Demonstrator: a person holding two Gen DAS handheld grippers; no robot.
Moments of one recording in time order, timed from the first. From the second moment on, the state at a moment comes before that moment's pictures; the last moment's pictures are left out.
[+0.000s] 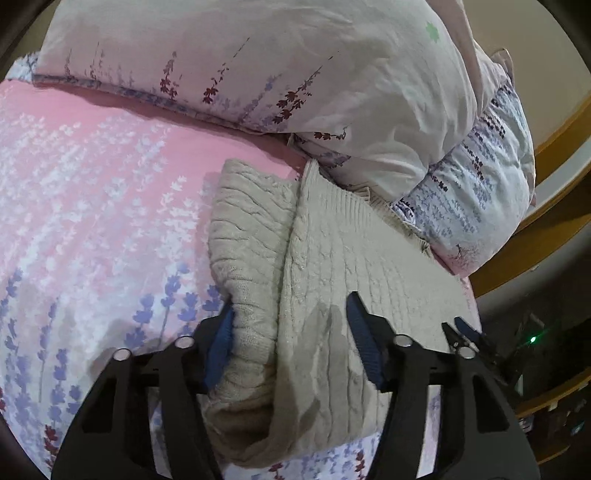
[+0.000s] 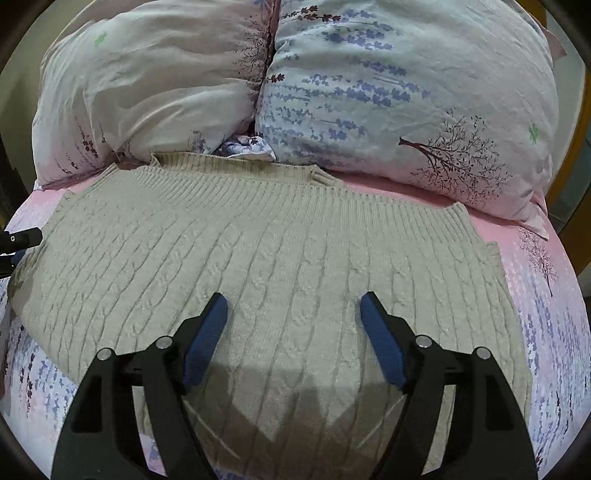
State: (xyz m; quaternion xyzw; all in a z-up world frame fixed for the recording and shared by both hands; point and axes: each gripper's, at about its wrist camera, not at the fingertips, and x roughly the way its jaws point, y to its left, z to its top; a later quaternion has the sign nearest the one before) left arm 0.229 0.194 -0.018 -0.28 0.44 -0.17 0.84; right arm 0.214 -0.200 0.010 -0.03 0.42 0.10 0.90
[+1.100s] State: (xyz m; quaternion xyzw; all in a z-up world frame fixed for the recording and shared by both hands) left arm 0.260 -0.049 0.057 -0.30 0.39 -0.40 0.77; right arm 0.179 -0.278 0.024 0.01 0.41 0.10 0.90
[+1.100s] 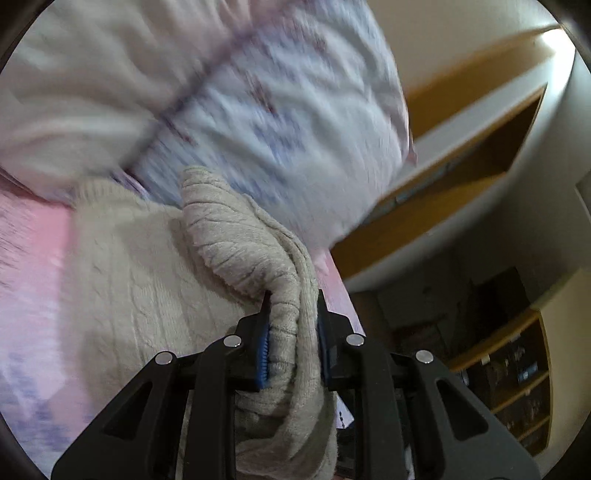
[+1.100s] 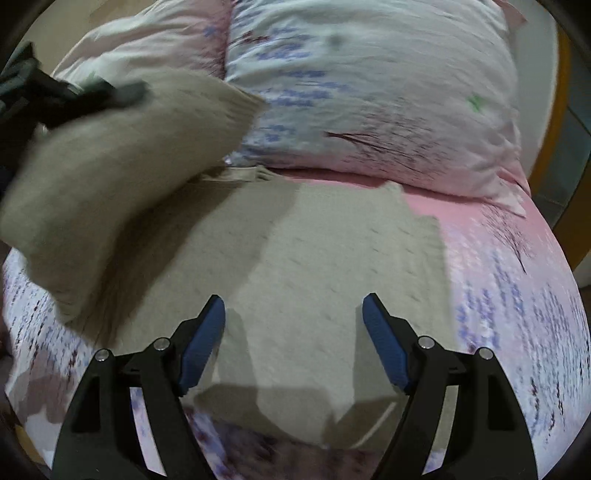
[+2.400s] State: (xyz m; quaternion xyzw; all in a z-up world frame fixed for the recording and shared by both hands) left arm 0.259 -0.029 -0.009 -0.24 0.49 -0.29 0.79; right arm 0.247 -0.377 -0.013 0.37 0.47 0.20 0.77
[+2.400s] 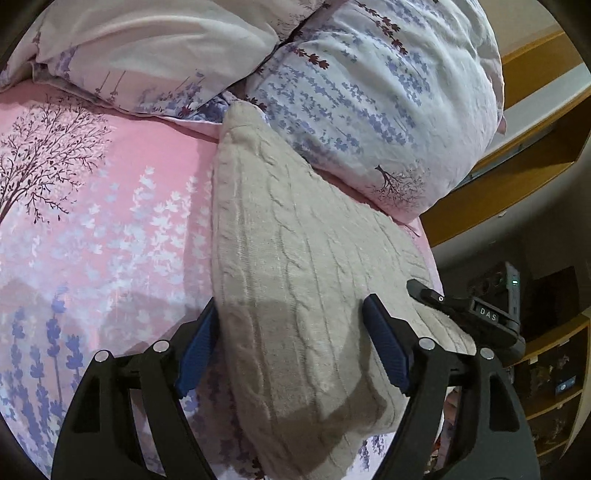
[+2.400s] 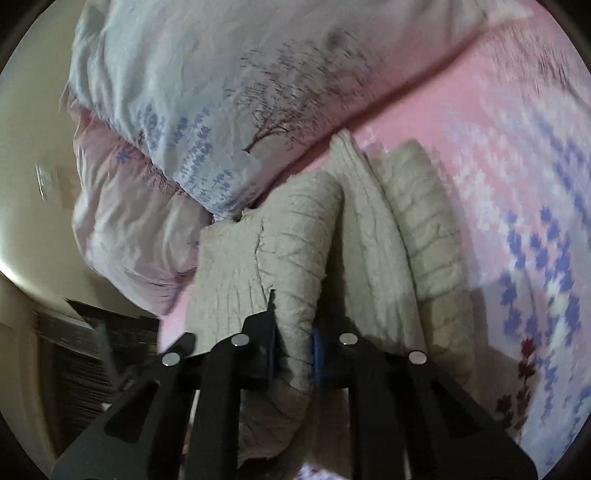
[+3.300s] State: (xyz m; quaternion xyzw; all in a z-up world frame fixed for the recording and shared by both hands) left arm 0.230 -0.035 -0.002 -0.23 0.48 -0.31 0.79; right arm 0.159 -0.417 0.021 0.30 0.41 0.16 0.85
